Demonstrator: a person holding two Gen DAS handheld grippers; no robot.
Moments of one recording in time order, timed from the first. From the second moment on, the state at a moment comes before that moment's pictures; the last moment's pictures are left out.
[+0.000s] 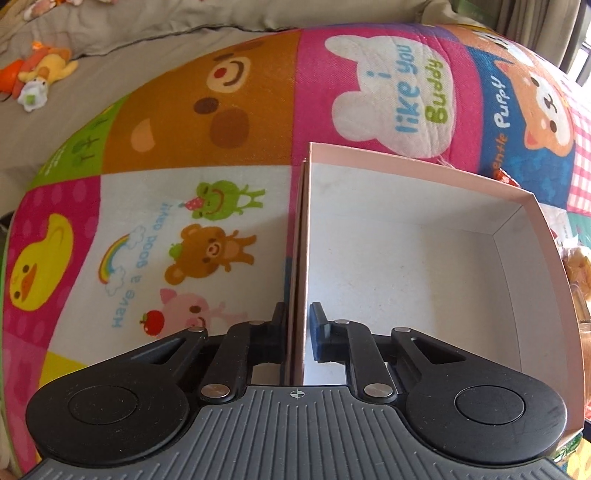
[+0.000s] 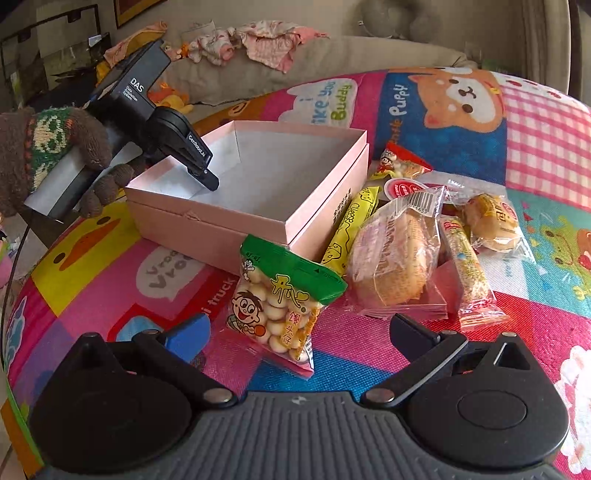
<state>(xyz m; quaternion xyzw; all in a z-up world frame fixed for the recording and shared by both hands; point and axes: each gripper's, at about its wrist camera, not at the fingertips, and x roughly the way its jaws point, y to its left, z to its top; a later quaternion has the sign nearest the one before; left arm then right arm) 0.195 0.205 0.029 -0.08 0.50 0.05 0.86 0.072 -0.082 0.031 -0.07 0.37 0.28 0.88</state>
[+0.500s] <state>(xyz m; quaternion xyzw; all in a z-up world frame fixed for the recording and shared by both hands) 0.174 0.186 0.037 -0.11 0.50 0.04 0.86 0.080 -0.078 0.031 -0.11 0.40 0.27 0.87</state>
